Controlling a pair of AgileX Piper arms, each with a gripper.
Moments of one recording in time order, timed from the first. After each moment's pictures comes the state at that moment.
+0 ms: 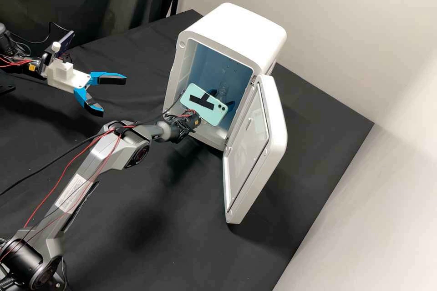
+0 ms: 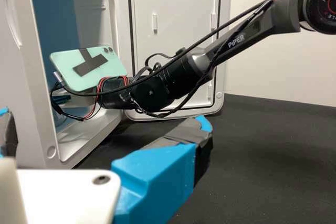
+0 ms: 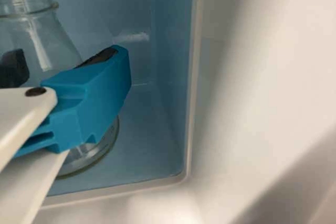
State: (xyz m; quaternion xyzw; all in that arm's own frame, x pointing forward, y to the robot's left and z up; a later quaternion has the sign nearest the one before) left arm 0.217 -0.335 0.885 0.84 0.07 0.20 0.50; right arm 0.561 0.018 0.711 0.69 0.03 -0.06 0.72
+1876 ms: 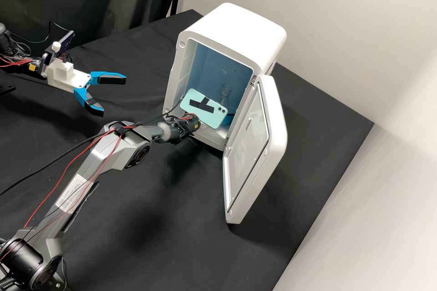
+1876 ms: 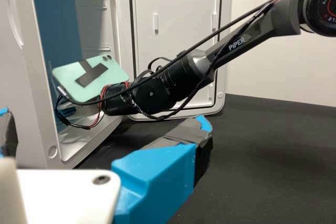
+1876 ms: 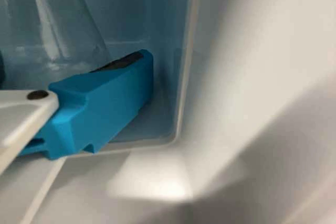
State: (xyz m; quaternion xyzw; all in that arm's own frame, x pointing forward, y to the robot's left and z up) left arm 0.217 -0.334 0.885 0.84 0.07 0.20 0.50; right arm 0.559 0.006 0.702 0.67 0.02 -0.11 0.73
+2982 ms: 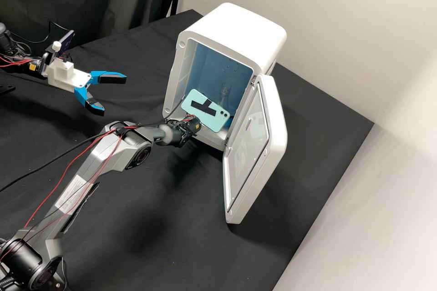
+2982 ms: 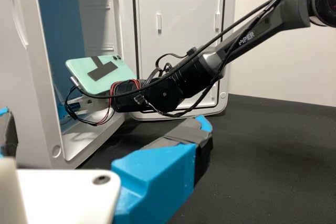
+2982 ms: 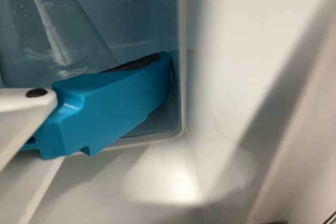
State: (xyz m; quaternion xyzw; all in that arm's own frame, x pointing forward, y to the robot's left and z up) left arm 0.216 -0.333 0.887 0.84 0.07 0.20 0.49; right arm 0.553 0.003 0.713 0.71 0.04 -0.10 0.69
